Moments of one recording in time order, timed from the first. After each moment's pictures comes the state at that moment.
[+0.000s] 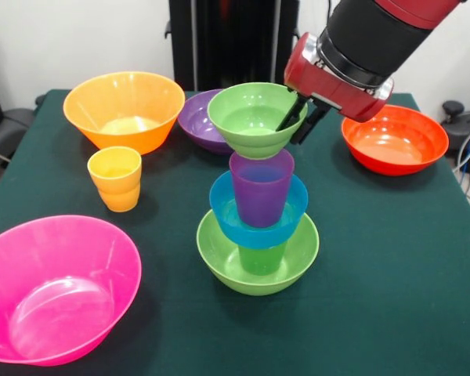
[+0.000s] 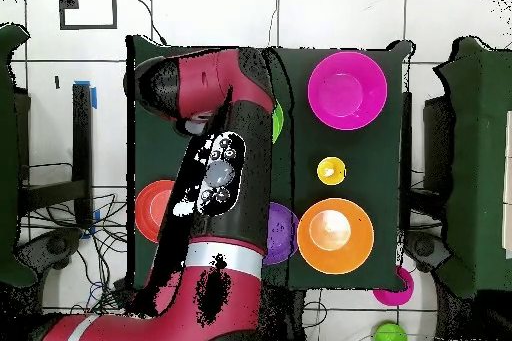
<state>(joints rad) 0.09 -0.42 -0.24 1.01 -0.19 1.17 2.02</state>
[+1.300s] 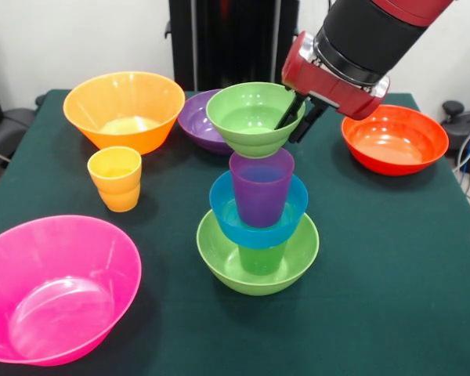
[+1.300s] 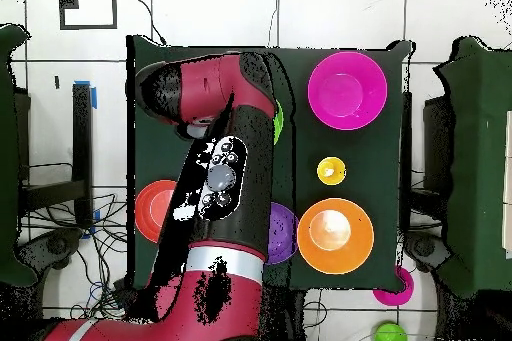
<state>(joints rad) 0.09 -0.43 -0.24 1.04 -0.19 1.14 2.02</state>
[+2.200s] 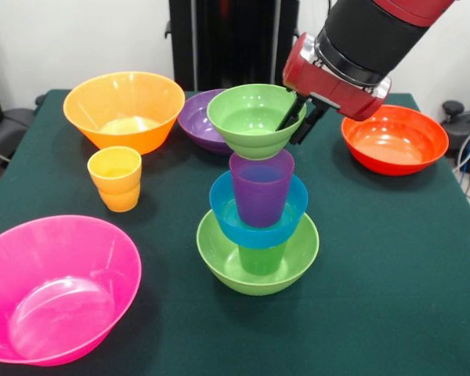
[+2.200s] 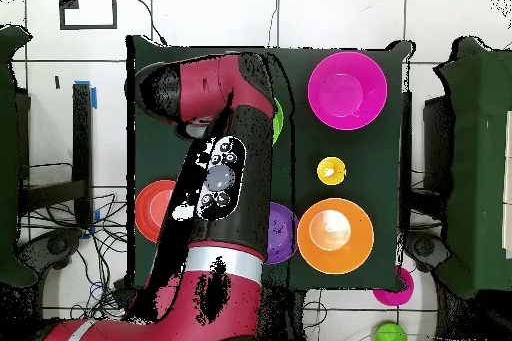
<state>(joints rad) 0.09 -0.43 -0.24 1.04 -0.19 1.12 2.02</state>
